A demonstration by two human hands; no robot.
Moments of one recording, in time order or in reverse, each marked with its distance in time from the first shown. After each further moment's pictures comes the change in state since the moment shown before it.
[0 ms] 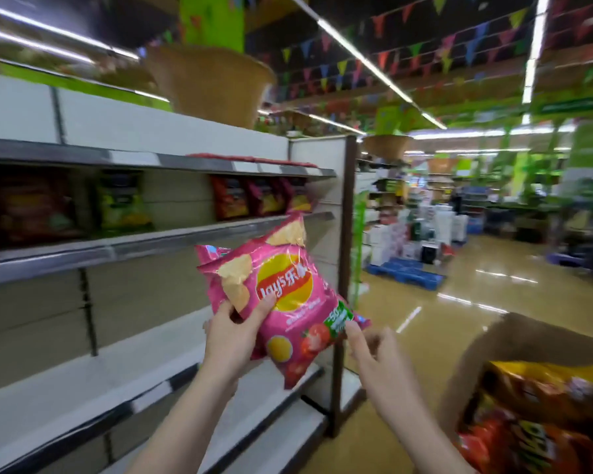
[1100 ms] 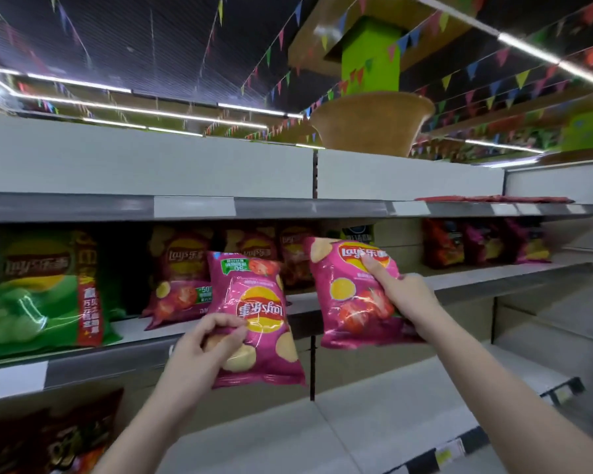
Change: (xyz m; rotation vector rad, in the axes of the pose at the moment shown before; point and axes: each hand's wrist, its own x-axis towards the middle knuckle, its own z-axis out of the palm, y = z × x) left_hand 0.056 0.089 -0.438 0.307 0.347 0.284; right_hand 0.085 -0.284 0.361 0.159 -0.392 -0.119
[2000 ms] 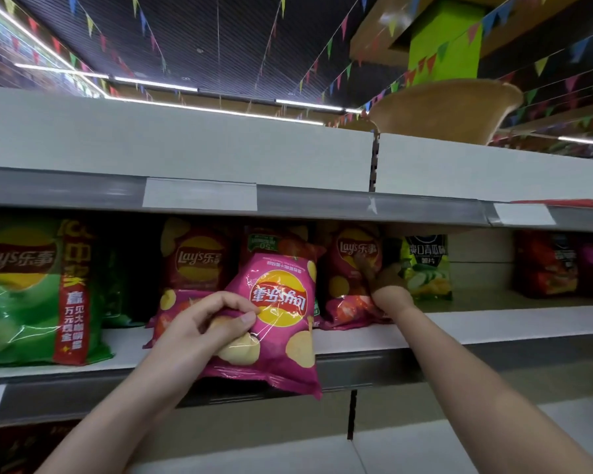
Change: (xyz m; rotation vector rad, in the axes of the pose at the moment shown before) left_hand 0.085 -0.012 -0.012 -0.064 -0.007 0.005; right_hand 0.174 -0.006 0.146 -0.171 -0.108 -0.086
